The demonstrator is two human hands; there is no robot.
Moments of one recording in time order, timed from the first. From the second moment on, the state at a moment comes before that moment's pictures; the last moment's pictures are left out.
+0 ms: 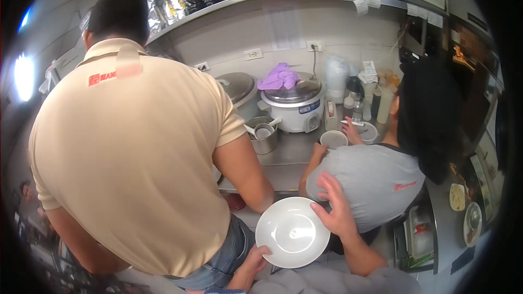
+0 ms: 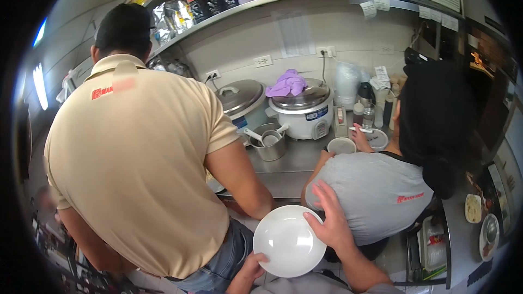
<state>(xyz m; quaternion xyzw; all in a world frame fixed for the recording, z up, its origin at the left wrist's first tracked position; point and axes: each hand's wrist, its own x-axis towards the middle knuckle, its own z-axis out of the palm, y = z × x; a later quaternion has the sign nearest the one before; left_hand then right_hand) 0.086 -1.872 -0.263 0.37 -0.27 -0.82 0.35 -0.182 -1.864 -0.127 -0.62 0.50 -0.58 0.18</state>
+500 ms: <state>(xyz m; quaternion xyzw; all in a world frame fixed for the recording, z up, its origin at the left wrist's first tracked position) 0.075 -1.881 -0.250 0.39 -0.23 -0.74 0.50 -0.187 -1.874 -0.134 -0.64 0.43 -0.59 0.23</state>
